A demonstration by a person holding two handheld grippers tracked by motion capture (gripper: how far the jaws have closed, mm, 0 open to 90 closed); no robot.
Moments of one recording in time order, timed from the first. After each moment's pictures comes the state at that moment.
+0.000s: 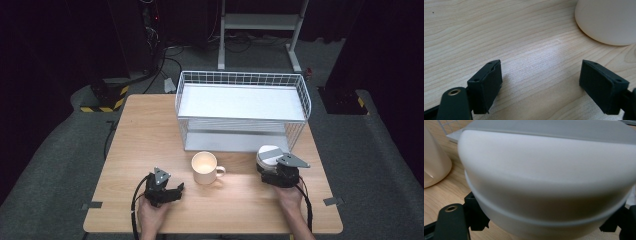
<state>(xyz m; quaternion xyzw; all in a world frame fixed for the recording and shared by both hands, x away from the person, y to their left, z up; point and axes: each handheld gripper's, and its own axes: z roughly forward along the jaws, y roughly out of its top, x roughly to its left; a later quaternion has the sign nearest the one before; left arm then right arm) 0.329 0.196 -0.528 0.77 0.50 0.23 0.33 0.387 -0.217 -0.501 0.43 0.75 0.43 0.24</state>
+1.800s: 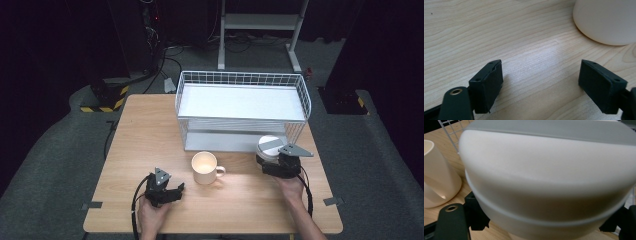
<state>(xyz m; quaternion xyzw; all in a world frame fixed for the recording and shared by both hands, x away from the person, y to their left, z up) 0.328 0.195 -0.528 0.77 0.49 0.23 0.33 0.405 -0.217 -0.474 0.42 0.75 0.46 0.22</state>
